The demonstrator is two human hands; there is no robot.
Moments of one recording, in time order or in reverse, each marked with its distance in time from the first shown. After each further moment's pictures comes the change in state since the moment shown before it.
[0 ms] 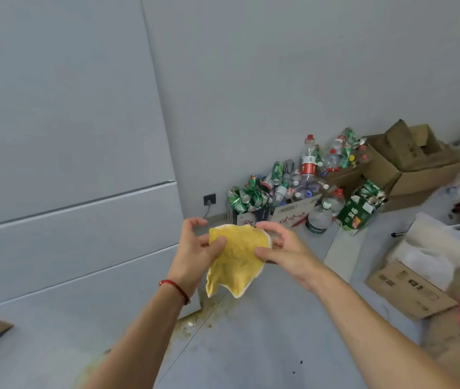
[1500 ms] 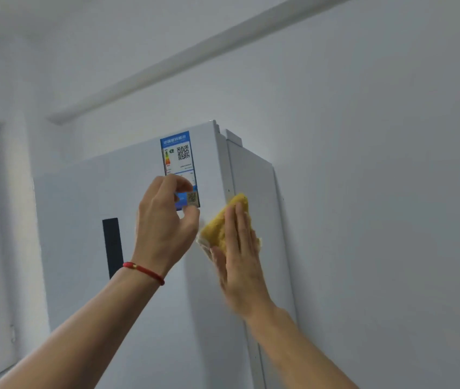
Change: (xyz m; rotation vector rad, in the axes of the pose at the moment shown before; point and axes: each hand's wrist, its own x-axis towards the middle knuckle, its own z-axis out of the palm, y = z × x) left_hand 0.014 0.494 -0.041 1.195 1.316 1.136; right_hand 0.149 -0.453 0.149 -0.101 -0.001 -1.594
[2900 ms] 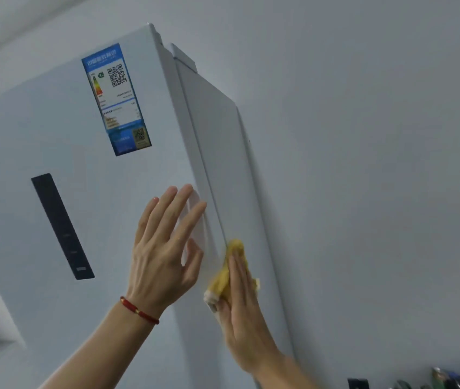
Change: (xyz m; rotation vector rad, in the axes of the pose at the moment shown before) left_hand -0.123 -0.038 0.056 0.143 -0.195 0.475; right_hand -0.182 0.029 0.014 0.155 -0.140 0.312
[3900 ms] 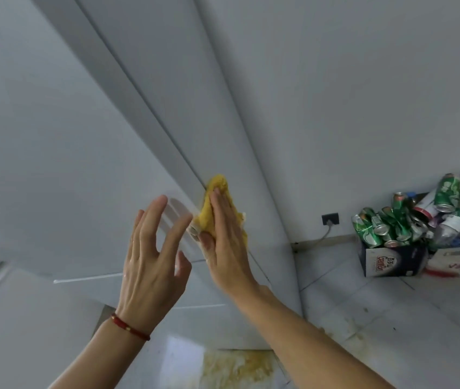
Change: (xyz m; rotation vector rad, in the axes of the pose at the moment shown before) left_hand -0.206 0.079 0.035 -0.118 -0.495 -0.047; right_hand -0.132 0.060 0.060 0.114 0.130 0.383
